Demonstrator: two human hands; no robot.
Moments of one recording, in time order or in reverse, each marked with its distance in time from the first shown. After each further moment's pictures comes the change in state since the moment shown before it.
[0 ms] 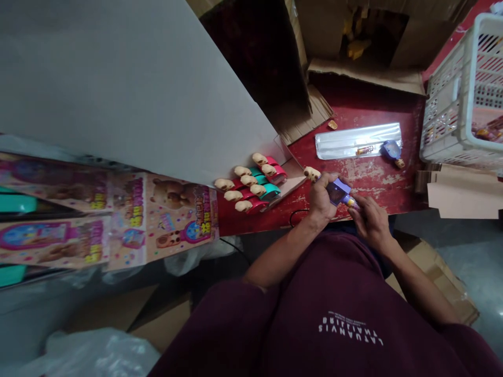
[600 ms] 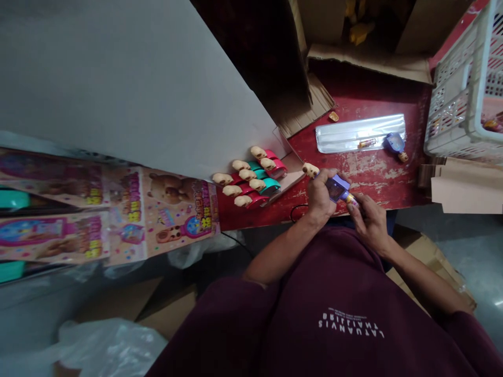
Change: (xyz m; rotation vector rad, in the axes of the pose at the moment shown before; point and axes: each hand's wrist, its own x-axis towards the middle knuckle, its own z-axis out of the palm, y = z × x) left_hand -0.001 -0.002 -0.007 0.006 -0.004 0.039; right_hand -0.001 -0.020 0.009 0.119 0.043 0.176
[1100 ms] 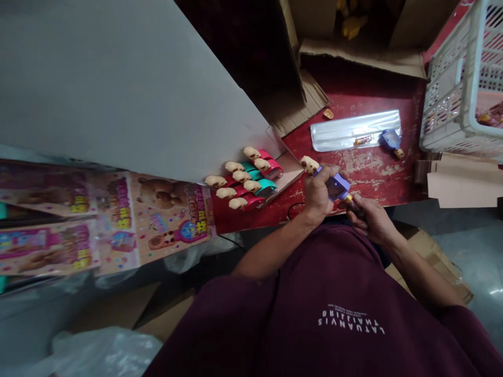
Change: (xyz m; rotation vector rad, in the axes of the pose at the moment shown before) left_hand -0.008 0.011 0.010 0.108 -0.076 0.061; right_hand 0.018 -0.006 -0.015 1.043 -0.375 1.020
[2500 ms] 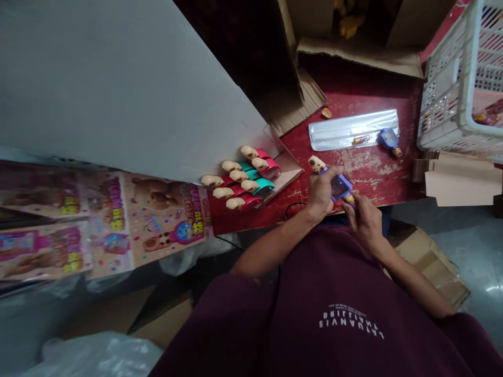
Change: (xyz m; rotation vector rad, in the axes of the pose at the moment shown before) left_hand 0.005 -0.011 -0.001 0.049 -0.005 -0.106; right_hand 0.000 0.028 0.007 -0.545 0.529 -0.523
